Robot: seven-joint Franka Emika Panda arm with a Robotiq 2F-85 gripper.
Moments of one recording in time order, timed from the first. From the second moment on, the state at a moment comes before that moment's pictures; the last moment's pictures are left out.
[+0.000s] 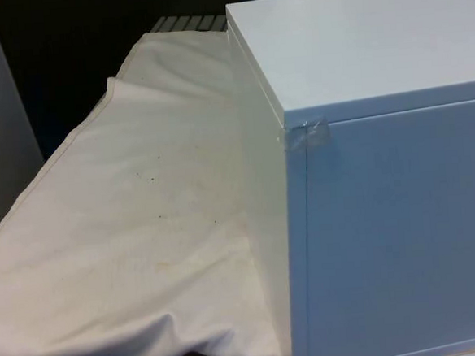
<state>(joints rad) 0.41 -0.34 -0.38 -2.85 -0.14 2.98 1.43</state>
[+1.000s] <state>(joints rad) 0.42 -0.29 -0.38 -2.84 -0.14 3.11 1.43</state>
